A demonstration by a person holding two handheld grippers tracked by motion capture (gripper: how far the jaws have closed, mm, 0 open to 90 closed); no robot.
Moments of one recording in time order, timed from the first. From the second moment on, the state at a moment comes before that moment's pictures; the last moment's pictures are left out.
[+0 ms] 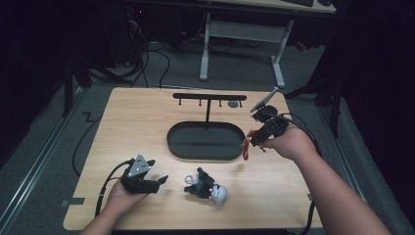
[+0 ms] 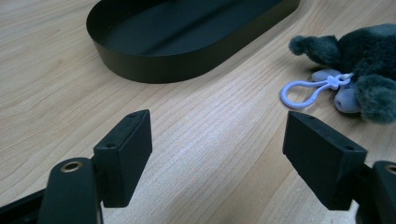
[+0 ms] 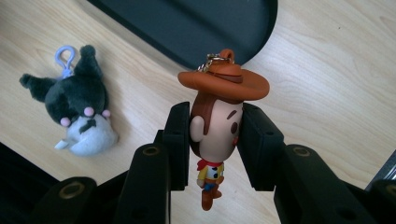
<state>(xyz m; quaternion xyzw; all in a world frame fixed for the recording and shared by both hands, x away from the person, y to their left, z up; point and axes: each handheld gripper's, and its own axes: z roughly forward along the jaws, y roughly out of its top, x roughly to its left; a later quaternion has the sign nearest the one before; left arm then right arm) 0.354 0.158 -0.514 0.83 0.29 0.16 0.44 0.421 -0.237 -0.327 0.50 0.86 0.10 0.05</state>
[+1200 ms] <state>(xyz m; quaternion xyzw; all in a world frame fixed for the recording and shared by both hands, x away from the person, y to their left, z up) 0.357 0.158 -0.516 0.84 0.29 0.16 0.43 0.484 -0.229 -0.305 0.51 0.85 0.12 0.07</state>
